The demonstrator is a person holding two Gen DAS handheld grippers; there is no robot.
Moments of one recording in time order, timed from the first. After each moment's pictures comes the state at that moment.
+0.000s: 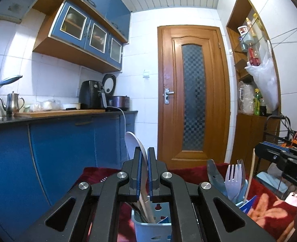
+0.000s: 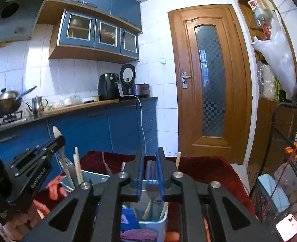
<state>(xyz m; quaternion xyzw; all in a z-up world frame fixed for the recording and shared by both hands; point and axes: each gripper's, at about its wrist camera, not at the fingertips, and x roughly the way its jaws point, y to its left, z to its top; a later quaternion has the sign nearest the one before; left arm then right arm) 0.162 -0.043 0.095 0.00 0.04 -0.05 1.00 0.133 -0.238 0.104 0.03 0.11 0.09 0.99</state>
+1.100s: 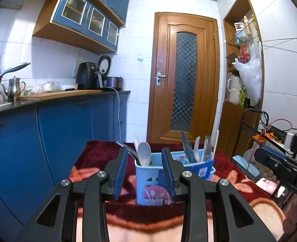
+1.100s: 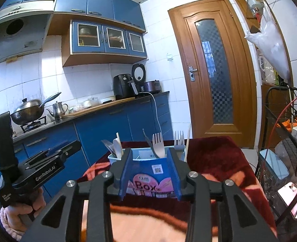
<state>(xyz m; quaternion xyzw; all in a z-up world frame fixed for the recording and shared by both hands) 0.057 -0.018 0.116 -0.02 0.12 -0.08 0.99 0.022 -0.233 0.109 0.07 0.13 0.14 0.98</state>
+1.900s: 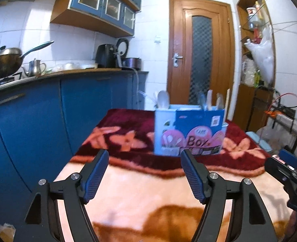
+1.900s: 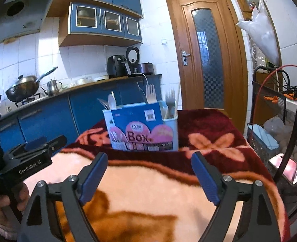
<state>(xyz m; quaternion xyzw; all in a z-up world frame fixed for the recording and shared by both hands) 0.004 -0.010 0.047 -0.02 0.18 0.00 0.98 -0.025 -0.225 0.031 0.05 0.18 0.10 0.98</state>
